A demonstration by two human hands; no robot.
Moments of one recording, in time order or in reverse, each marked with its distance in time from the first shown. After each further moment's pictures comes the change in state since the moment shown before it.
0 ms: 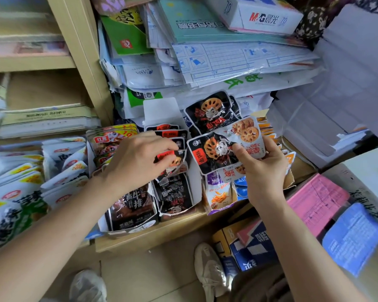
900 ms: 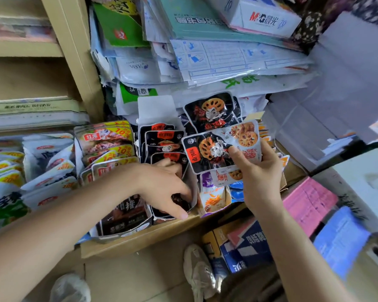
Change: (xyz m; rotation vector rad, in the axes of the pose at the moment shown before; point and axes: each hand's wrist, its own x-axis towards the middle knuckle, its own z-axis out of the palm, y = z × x) left_hand 0.022 0.016 0.036 0.072 -1.332 0.009; right_hand -0.002 -0.003 -0.001 0.000 -0.068 0.018
